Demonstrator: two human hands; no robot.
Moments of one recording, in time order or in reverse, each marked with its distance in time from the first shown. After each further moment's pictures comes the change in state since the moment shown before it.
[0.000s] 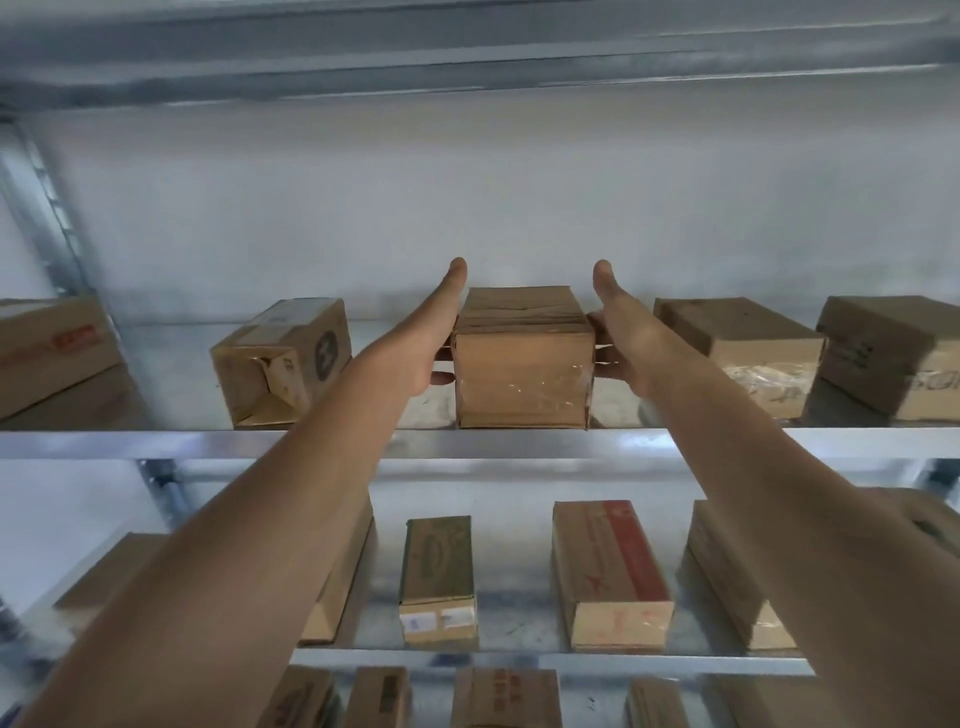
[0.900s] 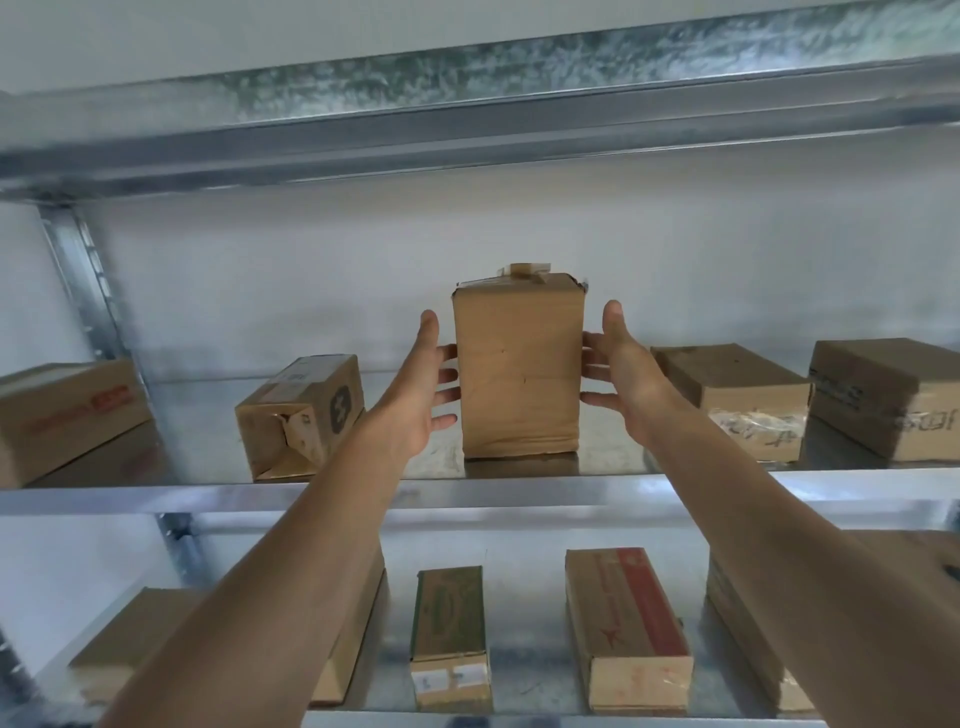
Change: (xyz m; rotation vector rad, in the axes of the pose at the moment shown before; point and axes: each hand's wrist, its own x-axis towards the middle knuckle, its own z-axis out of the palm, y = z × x) left_hand -0.017 0.002 -0.006 -0.264 0.083 0.083; right_hand -0.013 -0.009 -0.003 0.173 0.016 -0.177
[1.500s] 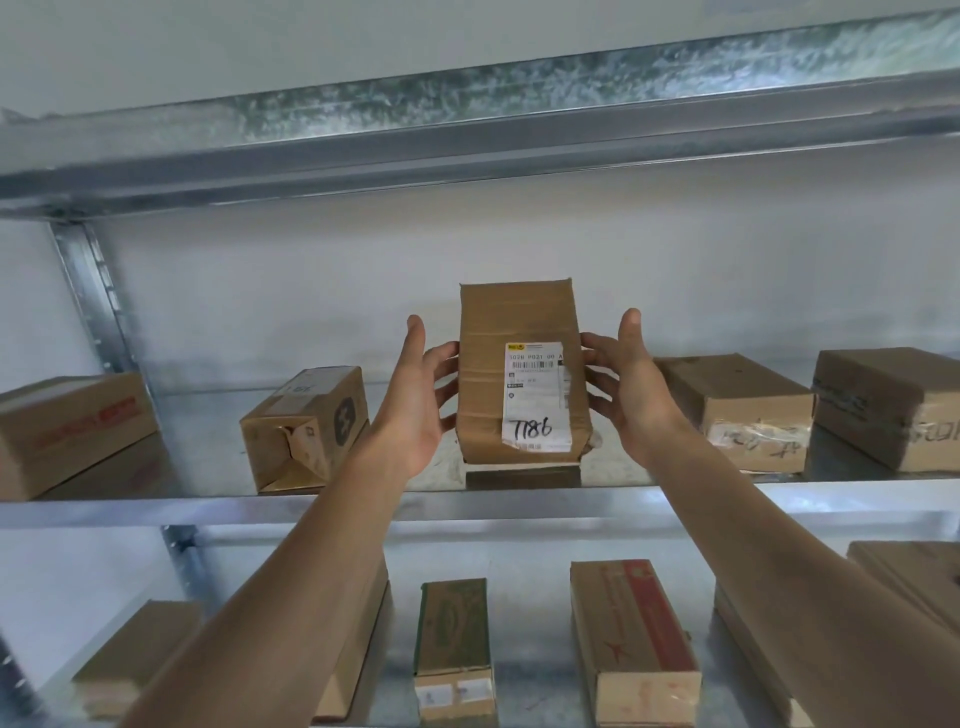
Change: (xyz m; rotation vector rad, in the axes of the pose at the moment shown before) left_hand -0.008 -0.003 -0.002 -0.153 -0.083 0.122; right_hand -0.005 0.009 0.002 0.171 -0.024 -0.086
